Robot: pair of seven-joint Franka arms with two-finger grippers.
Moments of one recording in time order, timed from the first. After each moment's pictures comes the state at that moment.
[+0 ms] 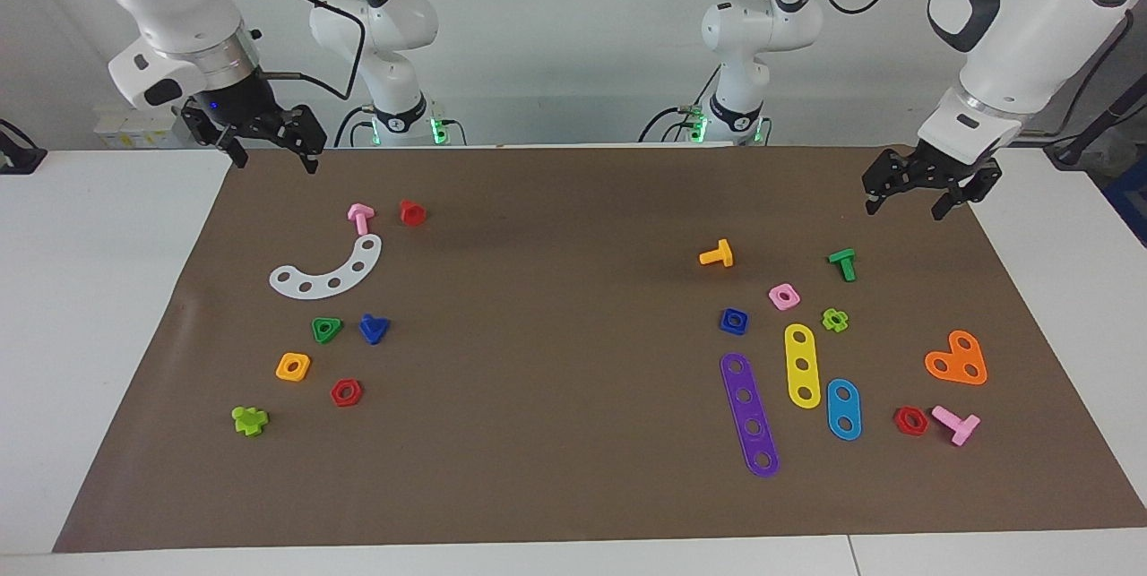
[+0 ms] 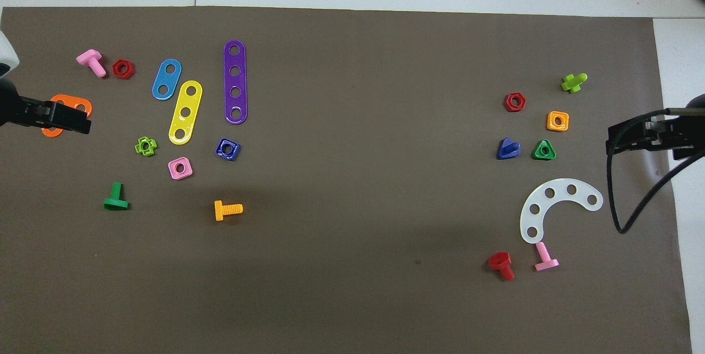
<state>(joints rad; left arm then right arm) 0.00 0.05 -0.01 -1.62 -0.01 1.69 0.19 0.08 0.00 -0.06 -1.54 -0.04 1.47 0.11</state>
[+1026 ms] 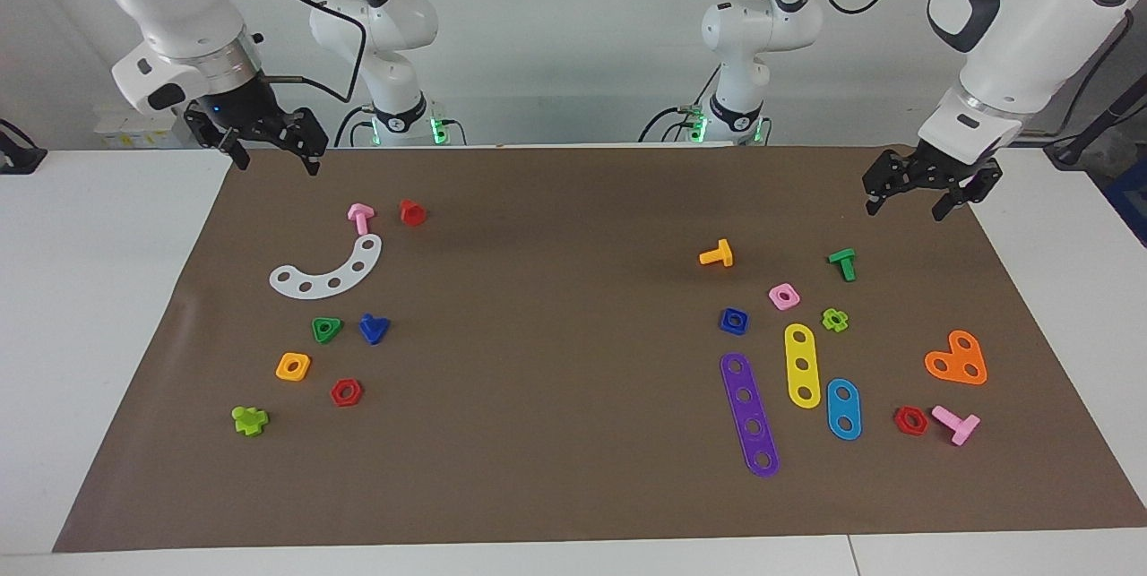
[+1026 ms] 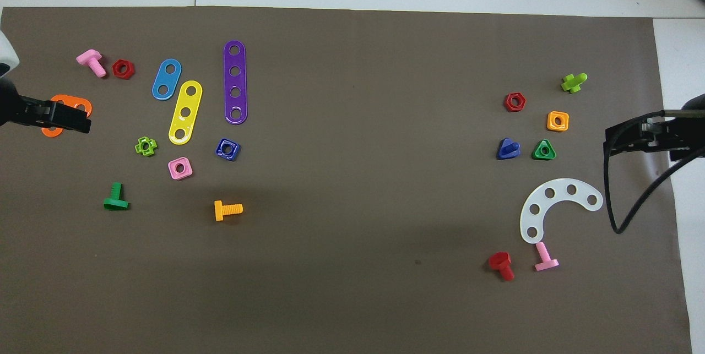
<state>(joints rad) 0.00 0.05 -0.01 -1.62 -0.01 1.69 0.19 0.08 0.00 -0.06 -1.56 -0.04 1.48 0.11</state>
